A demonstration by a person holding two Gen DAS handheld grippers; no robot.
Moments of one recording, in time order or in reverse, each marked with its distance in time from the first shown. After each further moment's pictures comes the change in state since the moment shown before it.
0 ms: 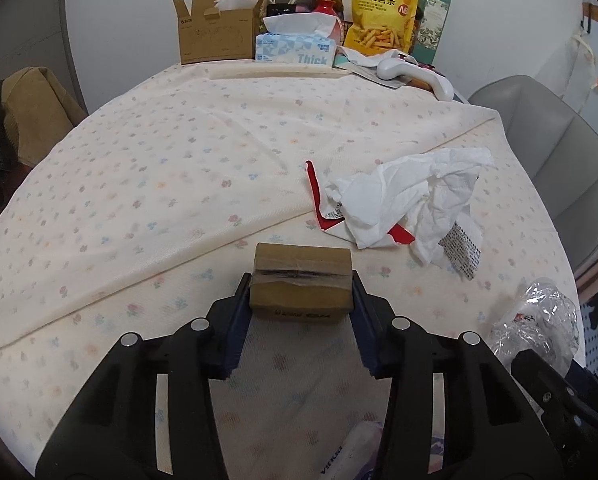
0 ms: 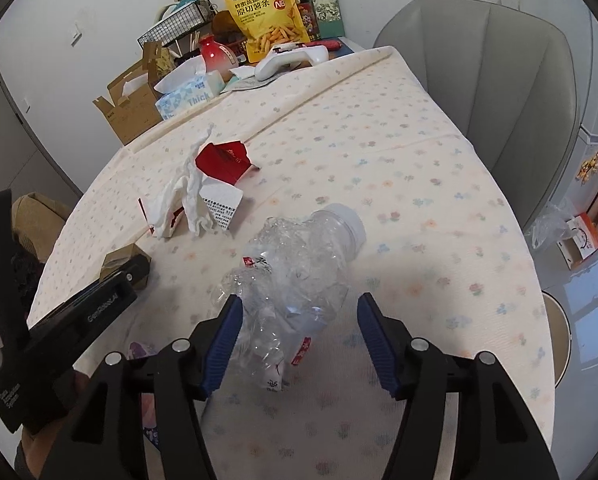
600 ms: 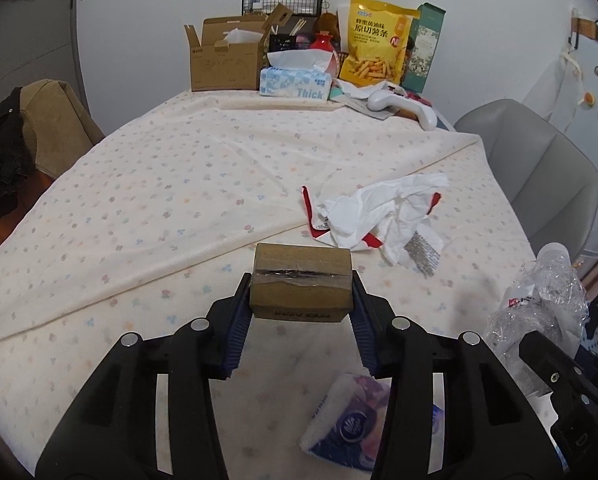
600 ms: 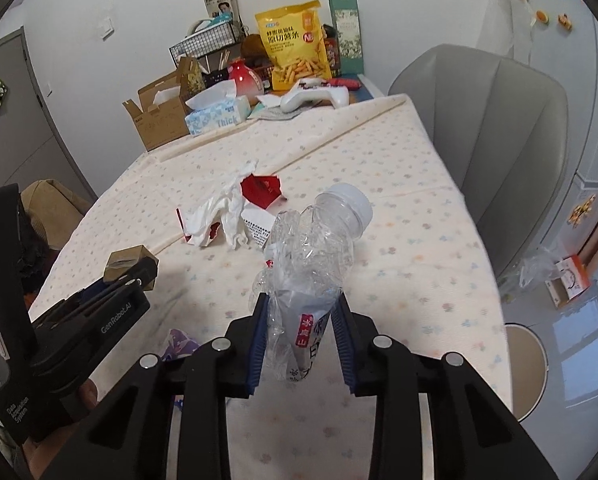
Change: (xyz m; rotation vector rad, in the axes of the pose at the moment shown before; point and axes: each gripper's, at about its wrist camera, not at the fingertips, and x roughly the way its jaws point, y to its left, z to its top) left arm -0.056 0.000 -0.011 -0.013 -0.098 -0.020; right arm -0.058 0.024 -0.003 -0.113 -0.103 -0.024
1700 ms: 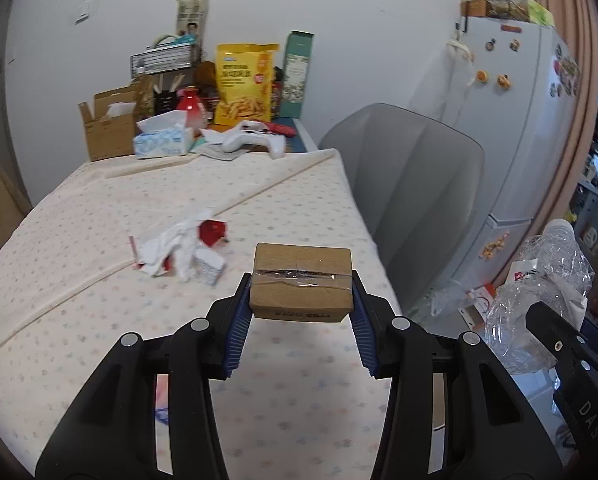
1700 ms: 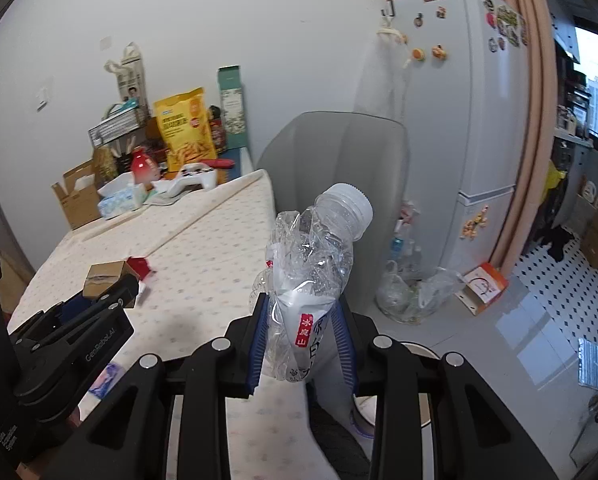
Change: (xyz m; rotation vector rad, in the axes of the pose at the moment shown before) left arm -0.091 -0.159 -0.020 0.200 -0.116 -0.247; right arm -0.140 -0.127 -0.012 0.144 -0.234 -0.305
